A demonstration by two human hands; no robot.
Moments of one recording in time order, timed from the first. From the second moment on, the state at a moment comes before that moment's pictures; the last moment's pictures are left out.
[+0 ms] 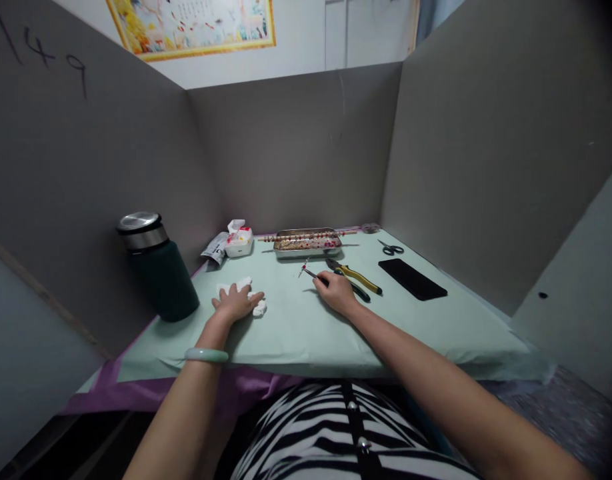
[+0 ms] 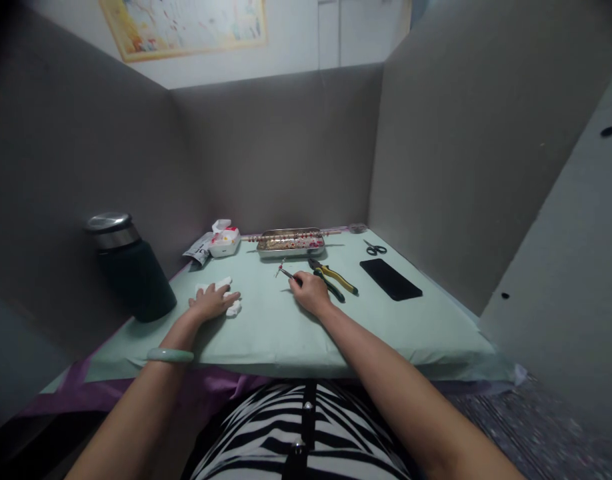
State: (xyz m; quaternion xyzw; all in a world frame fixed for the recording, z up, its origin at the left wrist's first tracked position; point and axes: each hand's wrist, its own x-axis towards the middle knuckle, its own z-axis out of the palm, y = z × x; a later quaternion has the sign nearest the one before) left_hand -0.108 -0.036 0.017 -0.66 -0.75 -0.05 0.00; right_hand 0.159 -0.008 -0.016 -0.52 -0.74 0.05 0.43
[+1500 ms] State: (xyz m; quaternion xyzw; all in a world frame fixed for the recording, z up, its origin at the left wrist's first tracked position) left_hand -0.096 -0.096 0.020 -0.72 -0.69 -0.07 0.06; right_hand 0.156 -0.011 -0.014 -0.54 -0.73 0.01 0.41
